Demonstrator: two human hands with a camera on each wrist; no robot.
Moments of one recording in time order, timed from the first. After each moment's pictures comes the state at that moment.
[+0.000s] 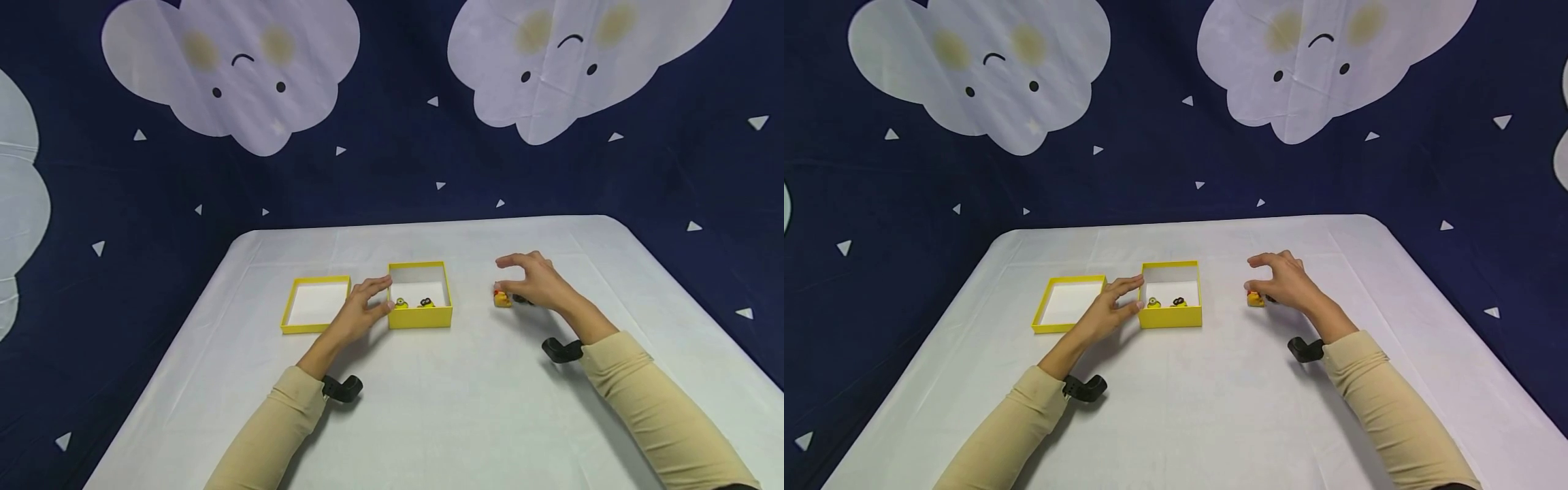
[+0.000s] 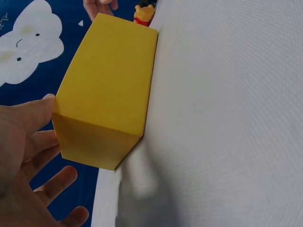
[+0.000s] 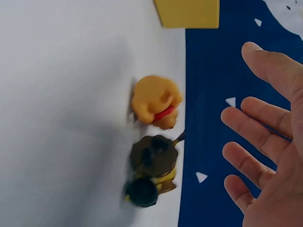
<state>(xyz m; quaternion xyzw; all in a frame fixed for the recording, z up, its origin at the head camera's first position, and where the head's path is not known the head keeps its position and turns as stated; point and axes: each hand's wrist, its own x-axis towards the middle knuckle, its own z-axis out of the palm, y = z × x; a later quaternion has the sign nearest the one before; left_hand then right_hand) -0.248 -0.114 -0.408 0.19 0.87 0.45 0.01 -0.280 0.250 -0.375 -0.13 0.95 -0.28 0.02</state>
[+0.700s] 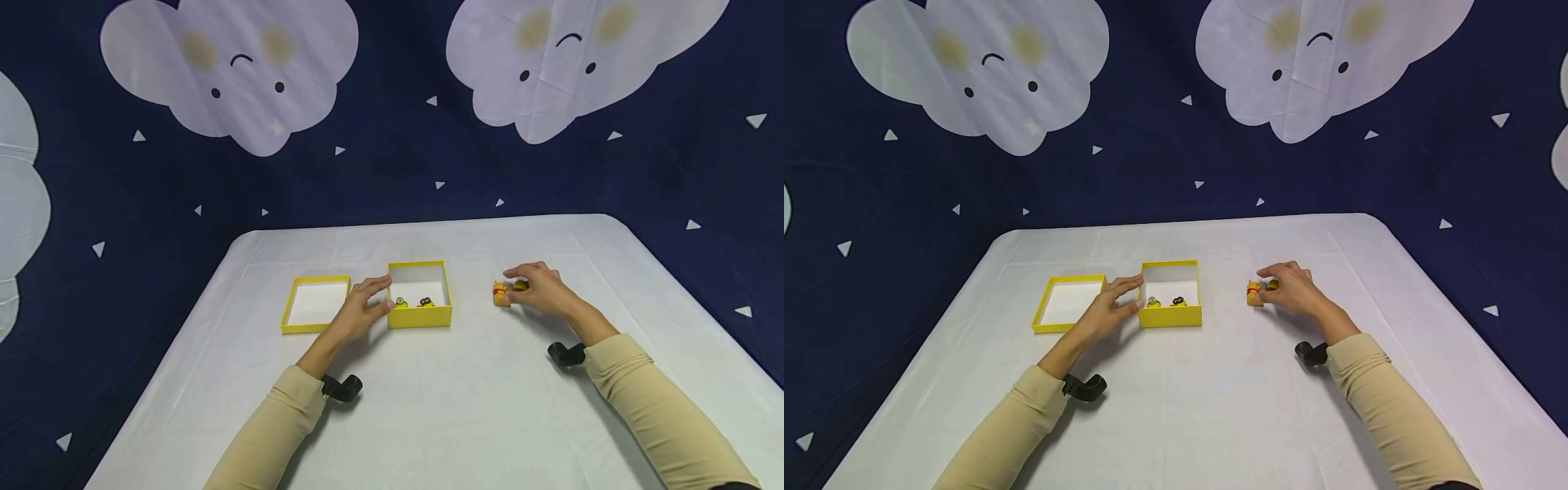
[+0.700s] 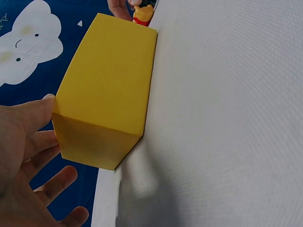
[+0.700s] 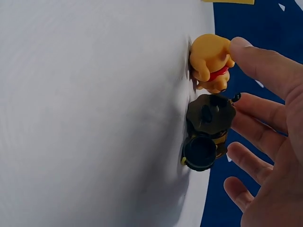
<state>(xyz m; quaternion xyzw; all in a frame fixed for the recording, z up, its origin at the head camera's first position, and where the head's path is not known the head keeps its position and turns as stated) -0.246 -0.113 -0.407 0.19 0.87 0.45 0.01 -0.284 0.269 -0.403 -0.15 0.95 -0.26 0.02</state>
